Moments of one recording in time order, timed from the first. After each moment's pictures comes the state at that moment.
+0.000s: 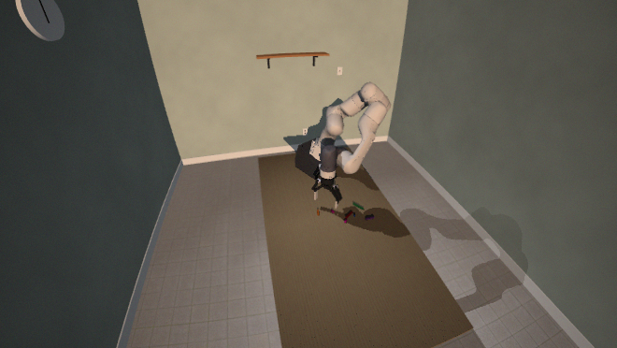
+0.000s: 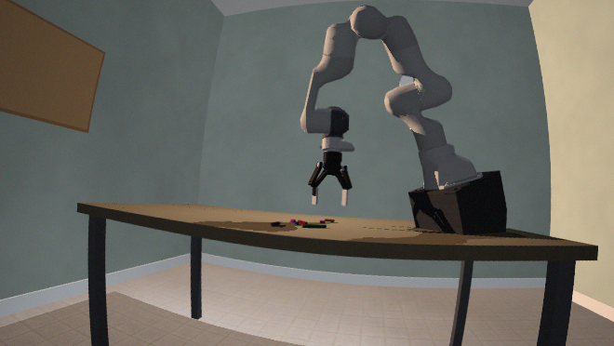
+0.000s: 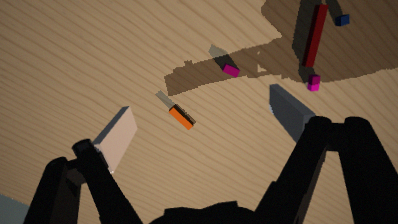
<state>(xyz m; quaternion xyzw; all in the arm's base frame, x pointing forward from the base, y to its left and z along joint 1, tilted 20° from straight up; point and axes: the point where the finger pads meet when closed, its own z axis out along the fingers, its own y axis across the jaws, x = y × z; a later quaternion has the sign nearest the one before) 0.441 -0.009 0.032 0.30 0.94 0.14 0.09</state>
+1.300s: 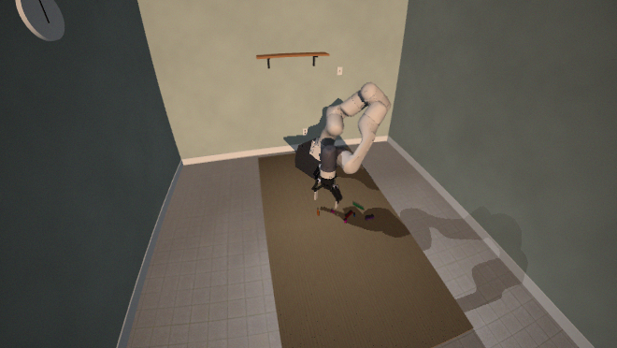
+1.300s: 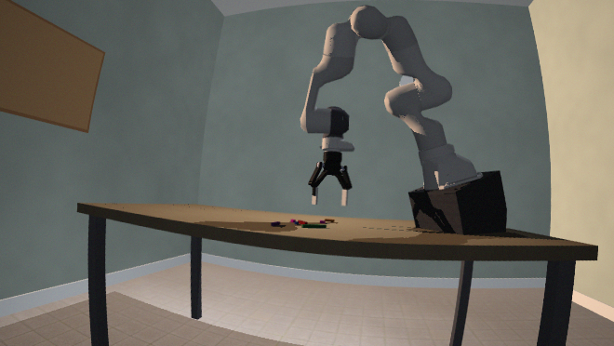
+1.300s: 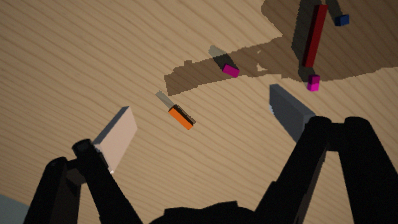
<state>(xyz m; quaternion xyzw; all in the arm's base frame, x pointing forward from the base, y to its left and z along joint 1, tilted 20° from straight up) 0.441 -0.008 0.032 0.30 0.94 0.14 0.09</state>
